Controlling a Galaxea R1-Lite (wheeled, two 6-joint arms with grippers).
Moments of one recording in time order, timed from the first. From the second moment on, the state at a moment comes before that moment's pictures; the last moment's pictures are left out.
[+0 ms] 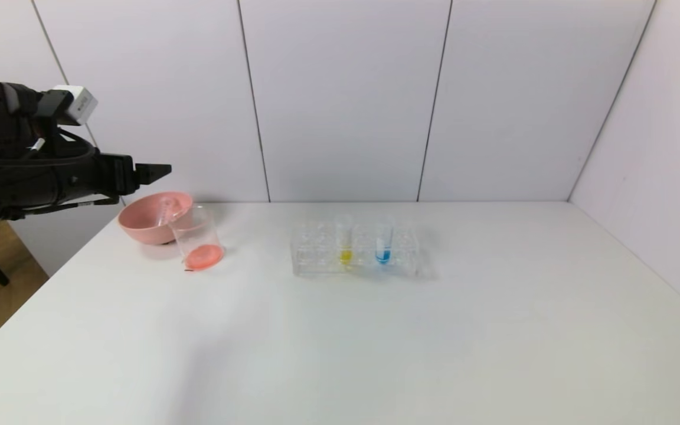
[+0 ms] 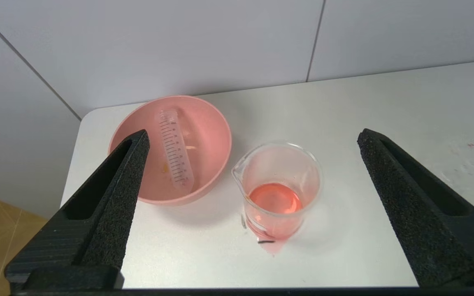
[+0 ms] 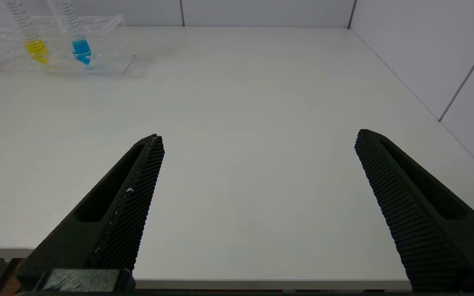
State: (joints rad) left arm 0.08 1.63 -1.08 -0.34 -0.18 0.09; right arm 0.00 0.00 0.00 0.00 0.00 0.00
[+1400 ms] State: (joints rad) left arm -0.25 1.10 -0.60 -0.33 -0.18 0.09; right arm 0.00 0.00 0.00 0.00 0.00 0.00
